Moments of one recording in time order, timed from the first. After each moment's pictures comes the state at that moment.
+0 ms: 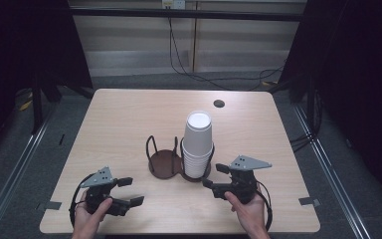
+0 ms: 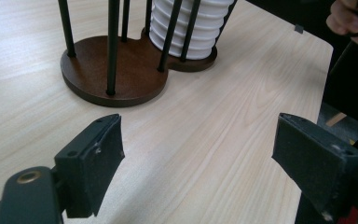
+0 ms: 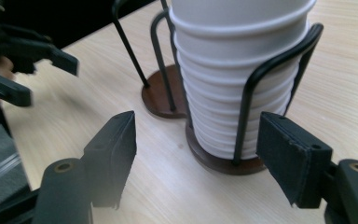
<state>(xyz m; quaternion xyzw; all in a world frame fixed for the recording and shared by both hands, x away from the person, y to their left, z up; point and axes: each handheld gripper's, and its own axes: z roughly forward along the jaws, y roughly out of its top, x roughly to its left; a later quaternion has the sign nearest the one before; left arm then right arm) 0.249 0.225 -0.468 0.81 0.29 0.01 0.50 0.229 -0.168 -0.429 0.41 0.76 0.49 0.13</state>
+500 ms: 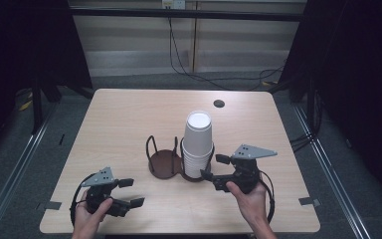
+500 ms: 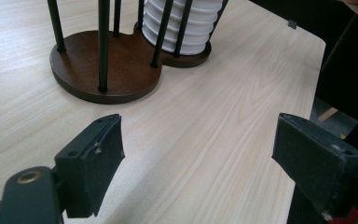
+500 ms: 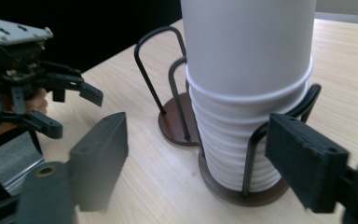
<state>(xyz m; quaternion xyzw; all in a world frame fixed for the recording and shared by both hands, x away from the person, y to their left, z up) 0.249 0.225 -0.468 0.82 0.28 0.00 0.50 0.241 -0.170 -0.398 0.39 0.76 0.52 0.11</state>
